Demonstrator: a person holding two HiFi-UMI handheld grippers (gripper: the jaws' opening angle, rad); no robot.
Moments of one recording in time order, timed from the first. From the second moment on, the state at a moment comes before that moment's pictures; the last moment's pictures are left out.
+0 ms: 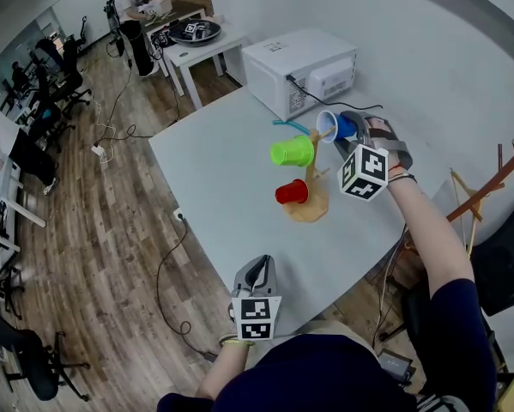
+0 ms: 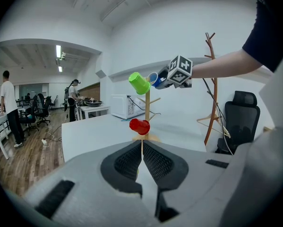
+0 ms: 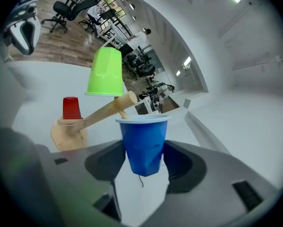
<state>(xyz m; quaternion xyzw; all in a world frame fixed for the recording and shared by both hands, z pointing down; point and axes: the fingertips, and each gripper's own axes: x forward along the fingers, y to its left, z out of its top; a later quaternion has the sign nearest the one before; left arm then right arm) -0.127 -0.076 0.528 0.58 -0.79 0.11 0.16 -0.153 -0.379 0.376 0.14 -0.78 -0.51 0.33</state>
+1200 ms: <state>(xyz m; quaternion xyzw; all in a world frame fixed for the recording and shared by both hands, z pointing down) -0.123 -0.073 0.528 0.58 -0.79 0.10 0.16 -0.162 -0.337 0.366 0.08 -0.58 -0.75 0.30</state>
